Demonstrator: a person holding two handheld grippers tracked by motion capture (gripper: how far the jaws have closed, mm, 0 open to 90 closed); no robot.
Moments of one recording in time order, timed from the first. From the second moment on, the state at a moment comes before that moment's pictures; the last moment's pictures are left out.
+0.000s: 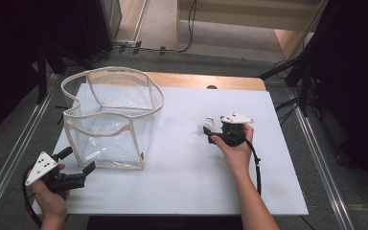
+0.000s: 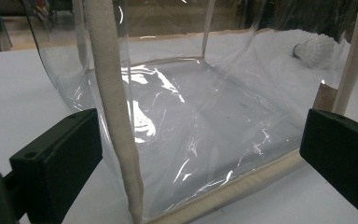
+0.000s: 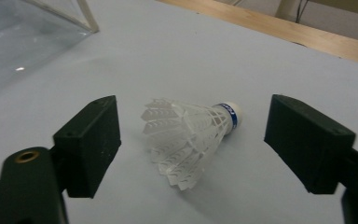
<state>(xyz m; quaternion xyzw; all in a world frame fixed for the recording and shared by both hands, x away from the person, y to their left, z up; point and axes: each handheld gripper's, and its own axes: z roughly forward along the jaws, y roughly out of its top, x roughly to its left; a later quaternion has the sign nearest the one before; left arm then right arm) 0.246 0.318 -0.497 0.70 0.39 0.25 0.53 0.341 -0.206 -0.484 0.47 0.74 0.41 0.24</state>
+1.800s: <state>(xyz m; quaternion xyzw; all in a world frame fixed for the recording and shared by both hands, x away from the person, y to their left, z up) 0.246 0.319 -0.497 0.70 0.40 0.25 0.54 0.357 -0.190 -0.515 0.57 0.70 0.34 0.28</state>
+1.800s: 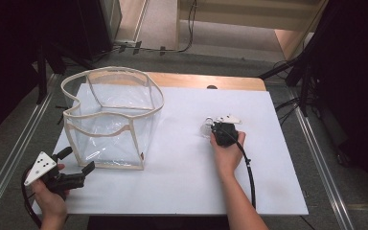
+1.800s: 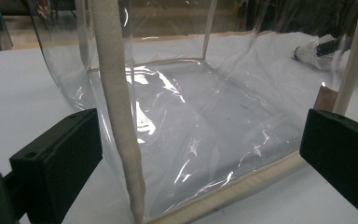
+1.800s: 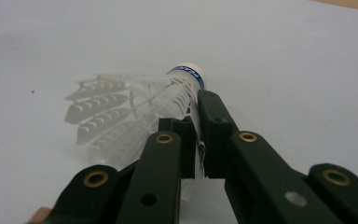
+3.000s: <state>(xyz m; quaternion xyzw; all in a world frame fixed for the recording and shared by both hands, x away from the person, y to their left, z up) 0.246 0.319 -0.497 0.70 0.39 0.25 0.54 0.351 -0.201 -0.491 0.55 0.68 0.38 0.29</state>
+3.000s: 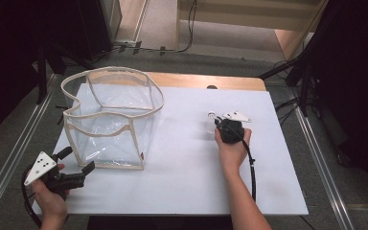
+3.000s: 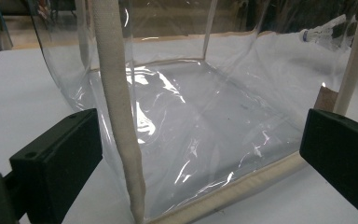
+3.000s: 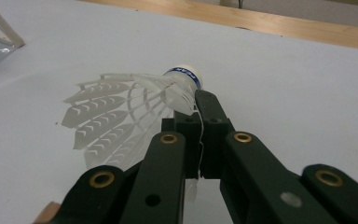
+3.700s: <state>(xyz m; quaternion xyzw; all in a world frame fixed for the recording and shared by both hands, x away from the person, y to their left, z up) 0.246 0.319 -0.497 0.70 0.40 0.25 0.54 0.353 -0.192 -0.466 0.54 0.68 0.40 0.29</state>
